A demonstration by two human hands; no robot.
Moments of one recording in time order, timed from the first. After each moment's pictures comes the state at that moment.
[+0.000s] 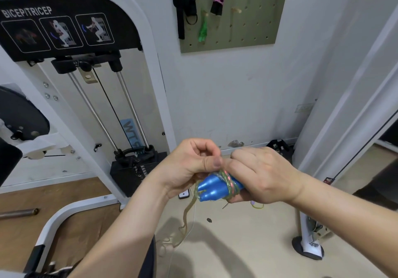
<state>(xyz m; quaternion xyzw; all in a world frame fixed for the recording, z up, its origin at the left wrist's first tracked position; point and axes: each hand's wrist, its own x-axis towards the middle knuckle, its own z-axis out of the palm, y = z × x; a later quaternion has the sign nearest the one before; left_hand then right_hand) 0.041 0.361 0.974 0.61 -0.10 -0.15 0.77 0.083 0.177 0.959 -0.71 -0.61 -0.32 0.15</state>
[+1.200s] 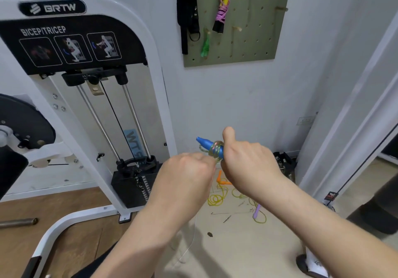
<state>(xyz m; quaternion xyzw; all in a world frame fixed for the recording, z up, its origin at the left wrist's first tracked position) 0.015 0.349 0.986 0.95 -0.13 0.27 0.02 0.073 0.212 0.996 -0.96 -0.24 -0.12 0.04</state>
